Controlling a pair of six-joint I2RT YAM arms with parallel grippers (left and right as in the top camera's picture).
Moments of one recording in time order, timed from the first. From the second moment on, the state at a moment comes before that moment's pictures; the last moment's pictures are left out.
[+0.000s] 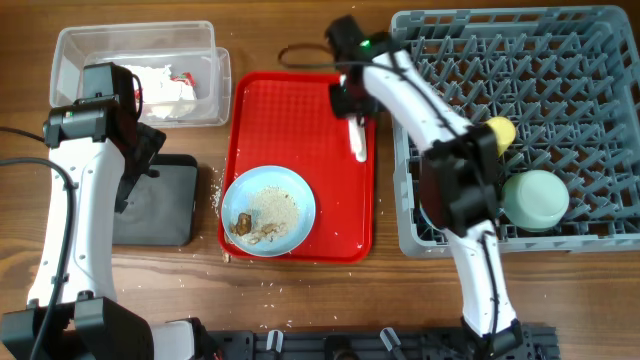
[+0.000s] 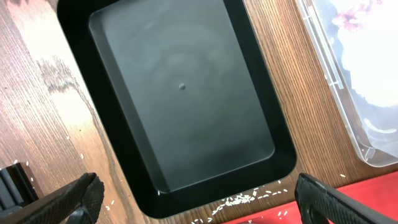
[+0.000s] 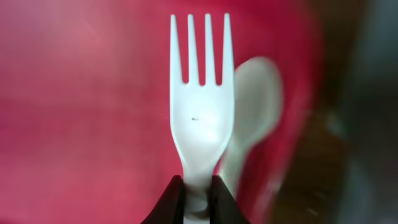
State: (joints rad) left arm 0.14 1.52 1.35 -1.22 -0.32 -0.99; right arm 0.42 2.36 2.13 -1.13 0.00 0.27
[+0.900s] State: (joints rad) left arm 0.14 1.52 1.35 -1.22 -0.32 -0.99; right arm 0.03 2.16 2.14 -1.06 0.14 0.02
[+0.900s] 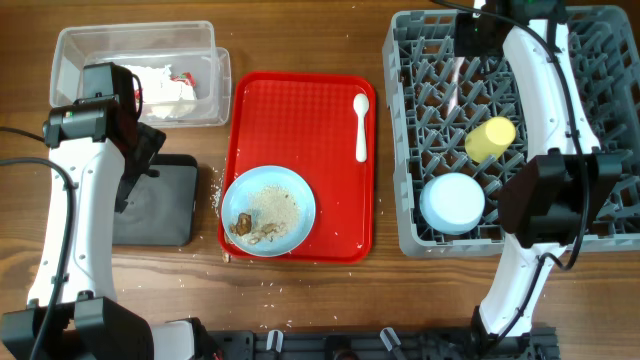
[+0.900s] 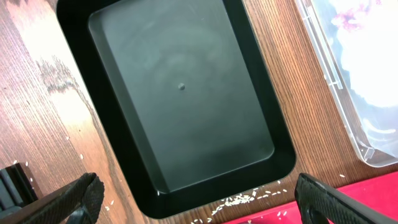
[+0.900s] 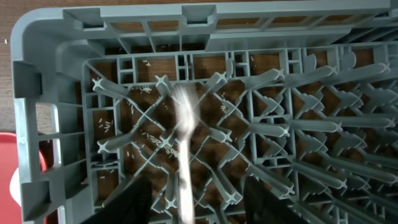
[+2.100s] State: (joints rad) left arm 0.14 1.52 1.35 -1.22 -0.32 -0.99; right arm 0.47 2.40 2.08 -1.19 0.10 0.55
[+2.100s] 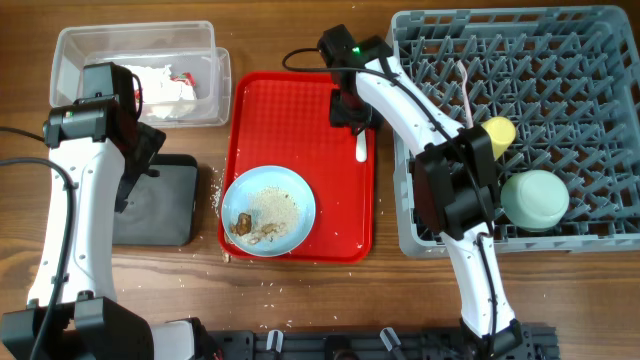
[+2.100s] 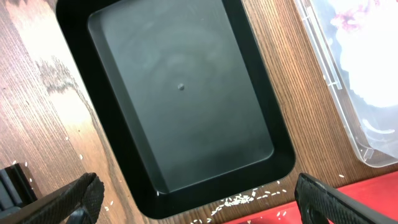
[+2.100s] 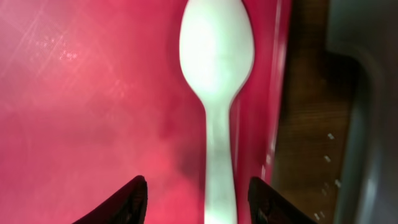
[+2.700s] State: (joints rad) left arm 0.14 1.52 1.35 -1.22 -0.32 -0.99; right arm 0.43 2.39 1.96 -1.00 -0.10 0.43
